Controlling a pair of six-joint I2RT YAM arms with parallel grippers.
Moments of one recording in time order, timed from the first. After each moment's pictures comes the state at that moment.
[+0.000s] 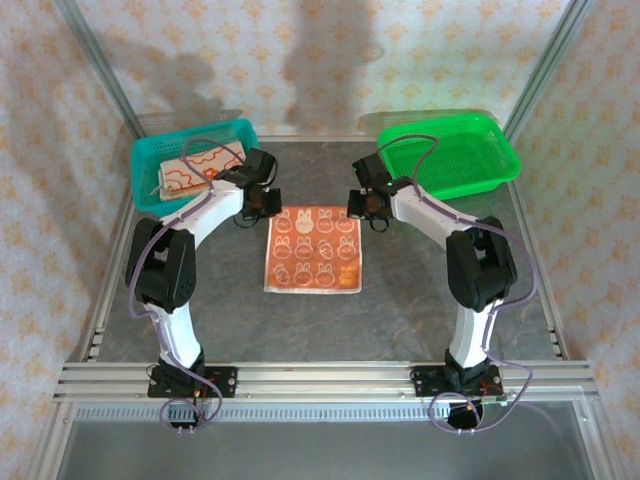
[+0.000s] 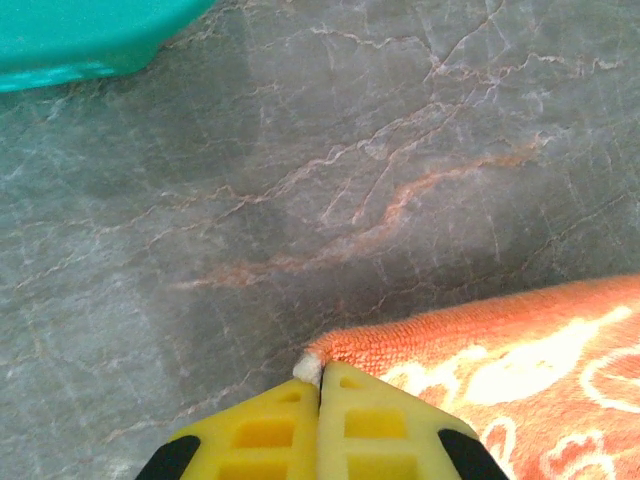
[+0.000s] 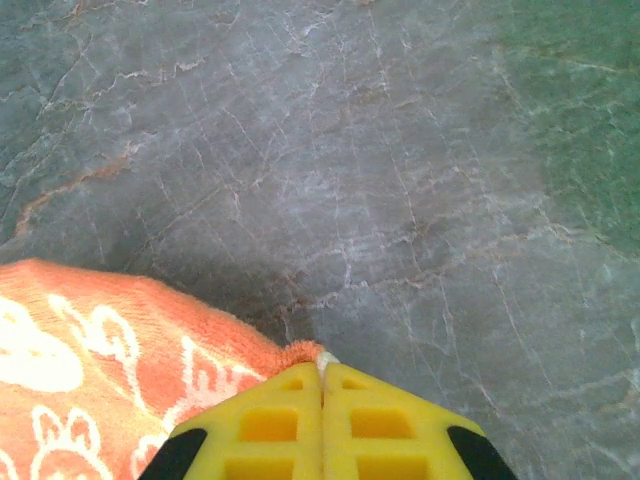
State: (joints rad) left arm -0.28 1.85 1.43 -0.70 -0.01 -0.46; right arm 0.47 1.86 1.41 -0.57 0.02 0.50
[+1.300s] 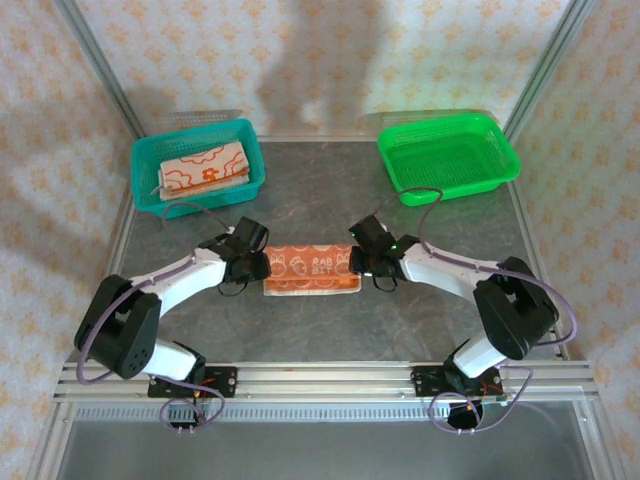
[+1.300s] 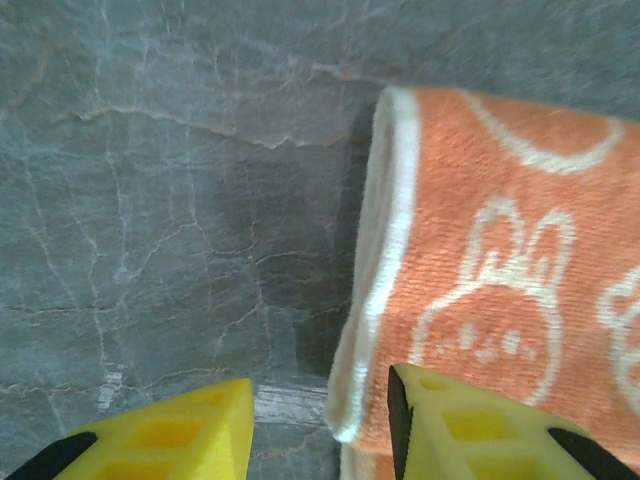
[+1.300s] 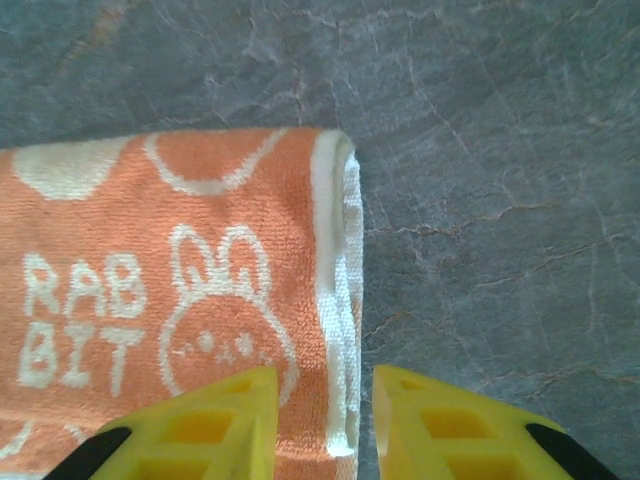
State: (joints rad) left arm -0.41 1.43 0.75 -0.51 -0.08 -0.67; right arm 0.68 1.55 0.88 -0.43 0.08 0.72
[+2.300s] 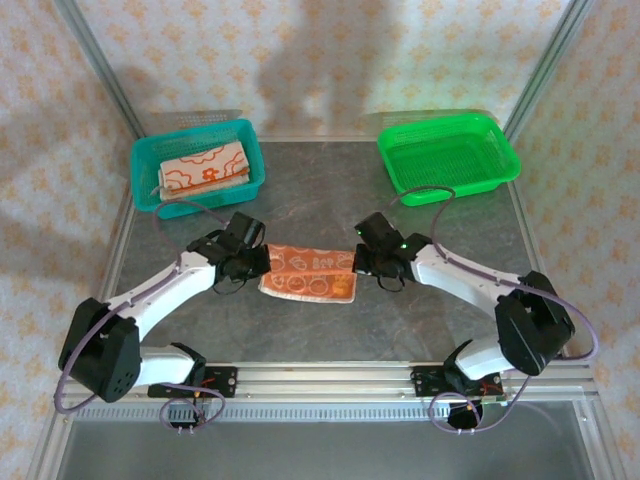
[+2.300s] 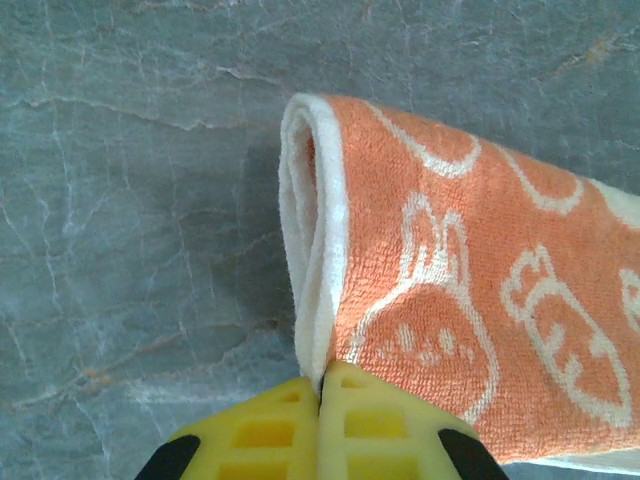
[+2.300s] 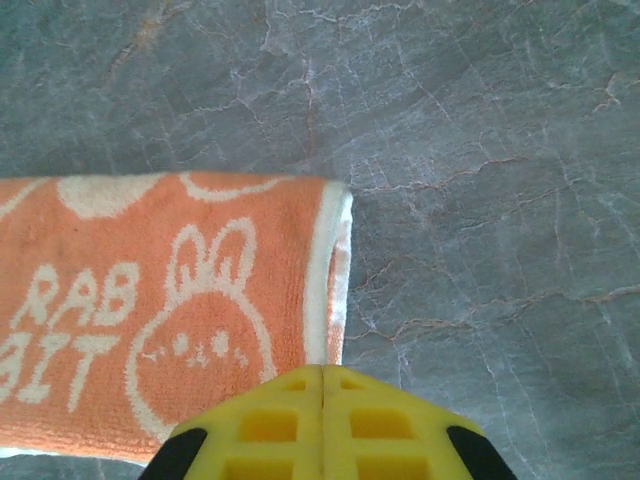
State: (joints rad) left arm -0.43 1.28 0.80 -0.62 0.01 -0.72; right arm 0.68 1.42 0.90 -0.55 0.05 0.77
